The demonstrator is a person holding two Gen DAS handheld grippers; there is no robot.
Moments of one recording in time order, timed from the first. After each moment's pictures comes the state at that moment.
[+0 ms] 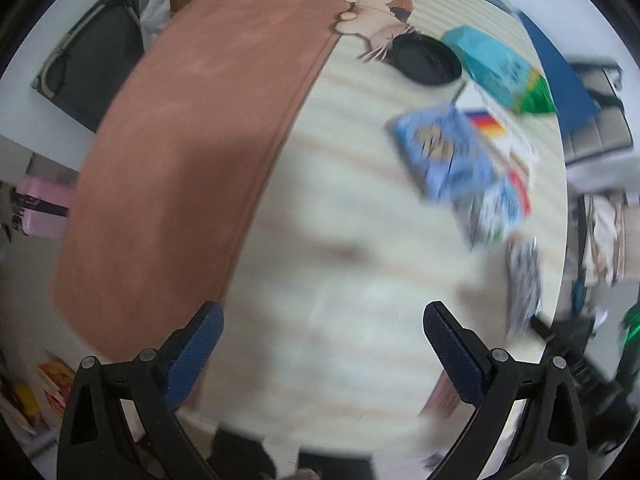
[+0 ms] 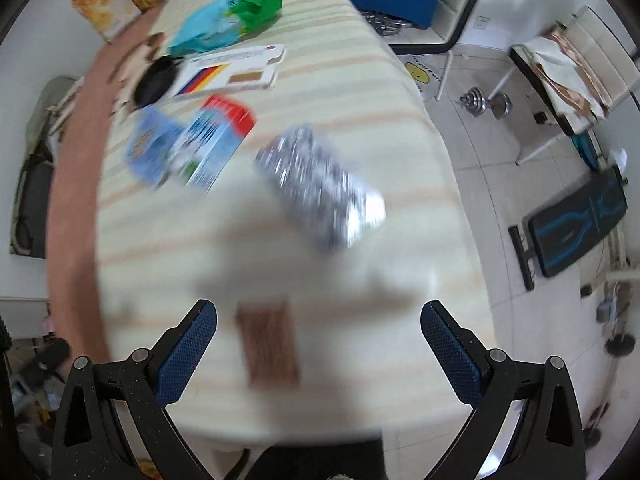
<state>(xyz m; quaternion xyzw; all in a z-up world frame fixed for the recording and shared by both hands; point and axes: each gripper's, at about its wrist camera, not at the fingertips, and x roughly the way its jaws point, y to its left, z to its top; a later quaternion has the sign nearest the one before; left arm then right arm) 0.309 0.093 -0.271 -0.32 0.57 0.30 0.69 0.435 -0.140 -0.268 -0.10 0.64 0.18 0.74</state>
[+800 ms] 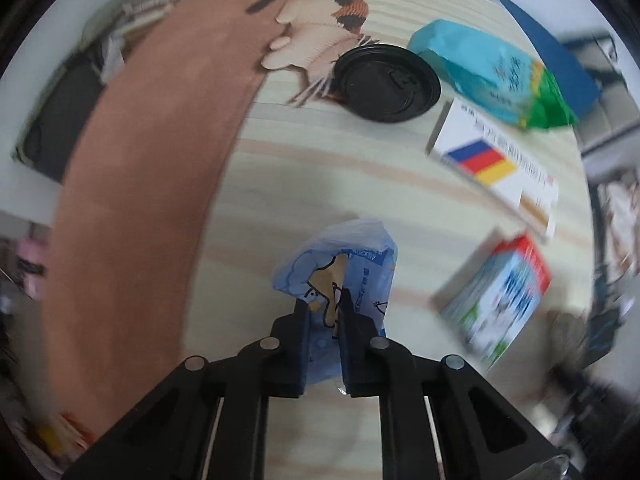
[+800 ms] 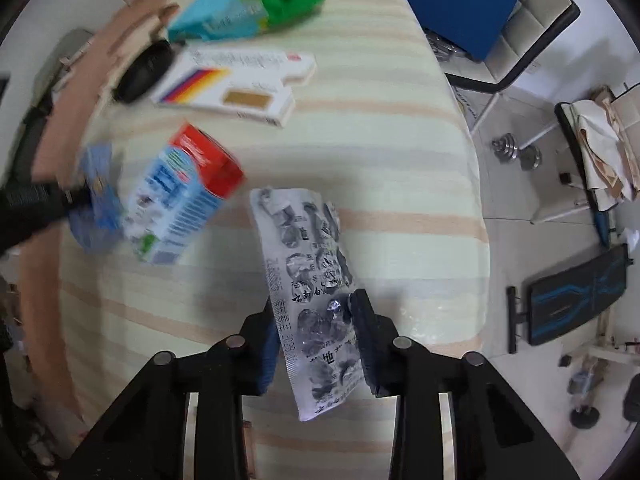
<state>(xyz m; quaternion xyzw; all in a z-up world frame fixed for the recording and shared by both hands) 0.370 0.101 -0.290 -0.22 0.58 0.30 0.73 0.485 -0.117 -0.287 -0.14 0.62 0.25 0.73</state>
